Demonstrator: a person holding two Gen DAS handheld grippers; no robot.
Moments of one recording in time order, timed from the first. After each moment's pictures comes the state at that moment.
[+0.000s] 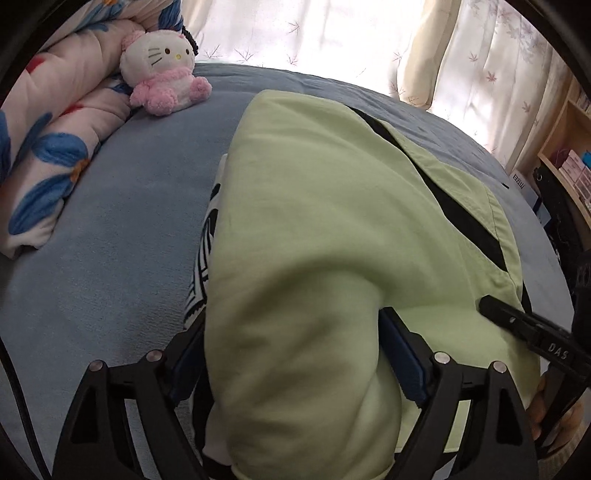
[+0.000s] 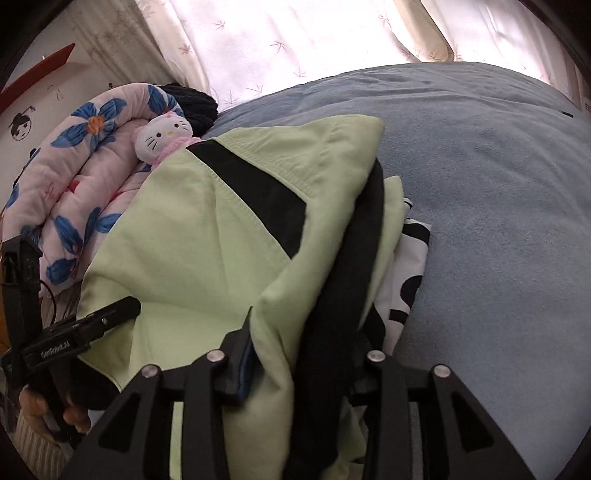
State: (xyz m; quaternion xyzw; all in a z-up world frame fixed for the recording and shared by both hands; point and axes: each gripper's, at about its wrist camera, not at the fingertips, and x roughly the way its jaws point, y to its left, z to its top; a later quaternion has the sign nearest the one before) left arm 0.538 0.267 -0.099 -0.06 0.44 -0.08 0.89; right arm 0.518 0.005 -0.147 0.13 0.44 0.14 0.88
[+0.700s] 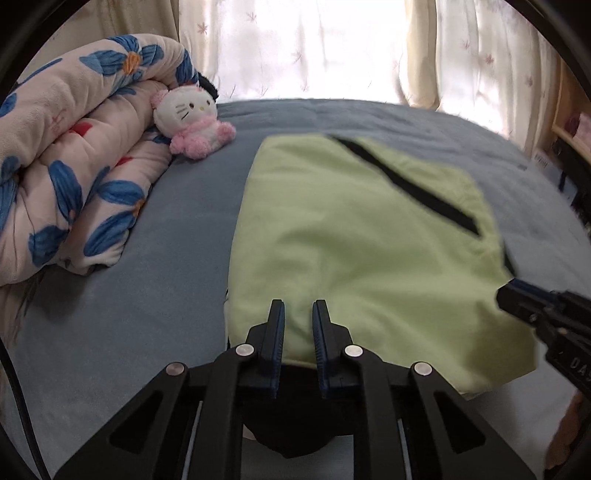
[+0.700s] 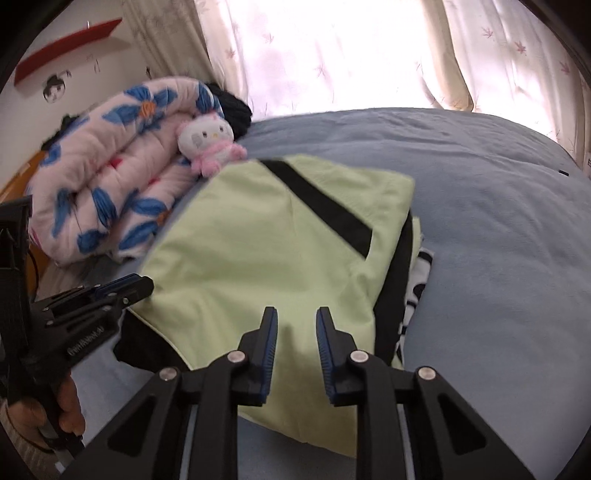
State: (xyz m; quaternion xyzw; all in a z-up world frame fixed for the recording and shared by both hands) left arm 0.465 0.223 -0.057 0.04 0.41 0.01 0.91; right arm 0.460 0.046 -0.101 0.05 0.41 0.13 0.90
